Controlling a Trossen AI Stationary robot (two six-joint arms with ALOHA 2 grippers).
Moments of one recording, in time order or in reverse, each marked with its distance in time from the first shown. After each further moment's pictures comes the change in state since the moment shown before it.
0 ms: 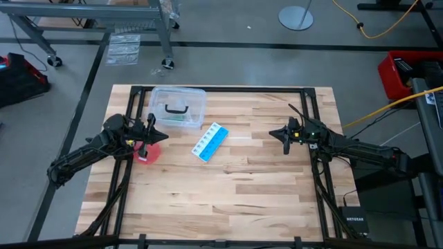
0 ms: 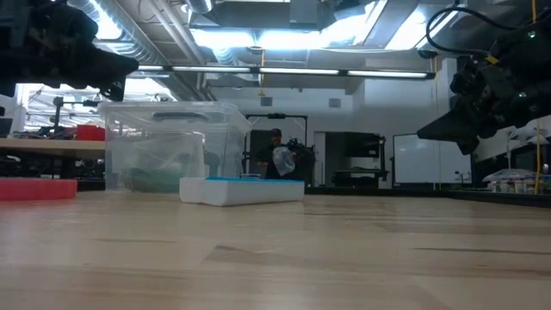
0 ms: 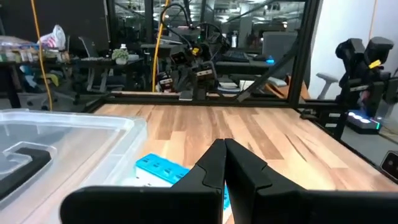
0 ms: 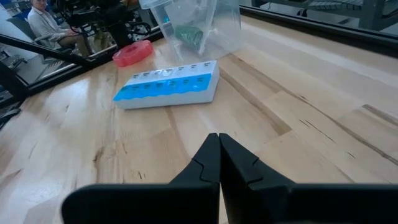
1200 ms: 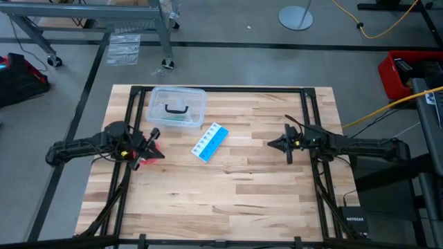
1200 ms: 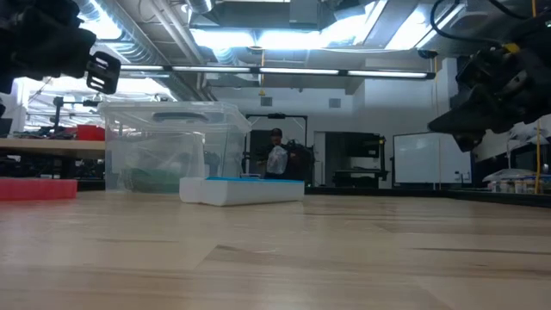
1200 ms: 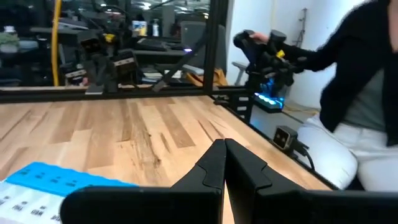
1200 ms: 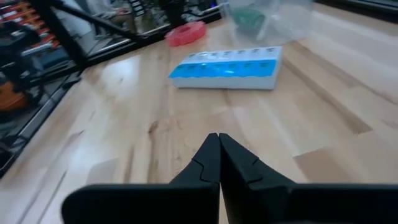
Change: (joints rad) left arm -0.370 -0.007 0.002 -0.036 -0.018 -0.027; right arm 0.210 -0.005 0.000 0.003 0.008 -0.001
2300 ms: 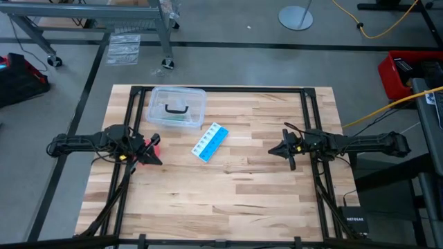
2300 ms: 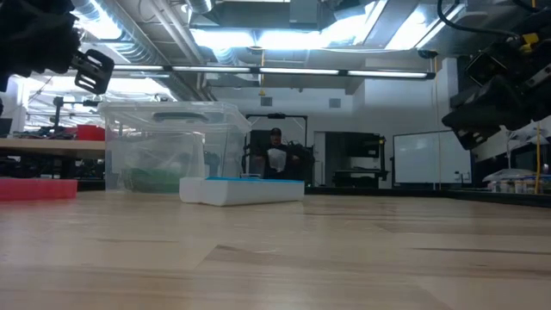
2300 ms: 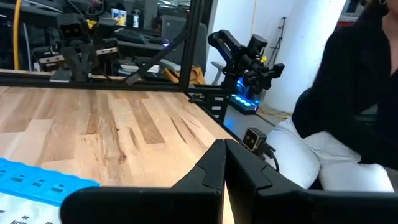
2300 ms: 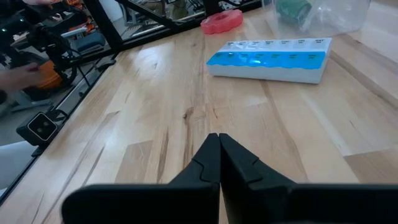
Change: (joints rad) left arm -0.165 -0.008 0.000 -0.003 -0.082 -0.113; right arm 0.150 0.000 0.000 0.000 0.000 0.000
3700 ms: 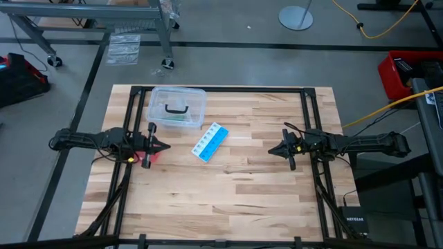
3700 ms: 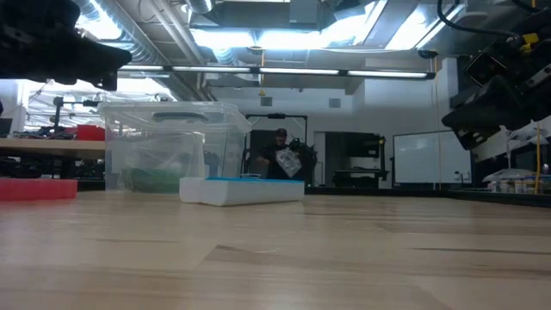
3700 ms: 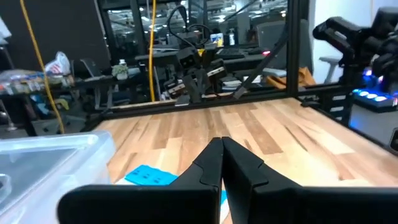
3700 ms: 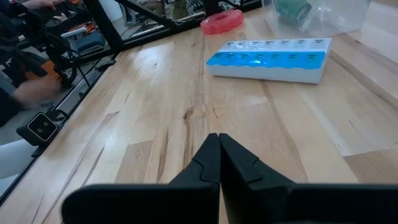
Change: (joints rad) left arm -0.121 0.000 -0.046 0.094 -0.571 0.274; right arm -0.001 0.000 0.000 0.000 0.000 0.000
